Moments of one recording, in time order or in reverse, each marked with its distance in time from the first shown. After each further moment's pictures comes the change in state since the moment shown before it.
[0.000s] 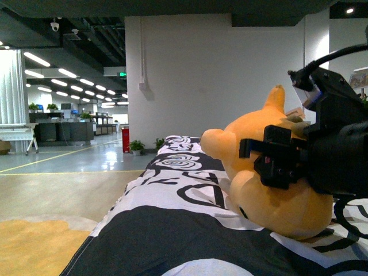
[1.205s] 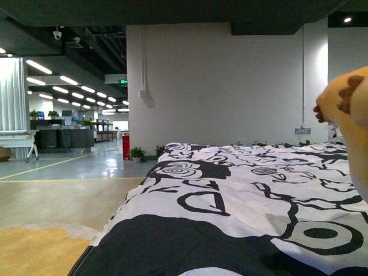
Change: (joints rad) left arm 0.000 0.000 0.000 0.000 0.000 0.000; right arm -0.454 -1.136 -0.642 -0.156 -0.556 -0.039
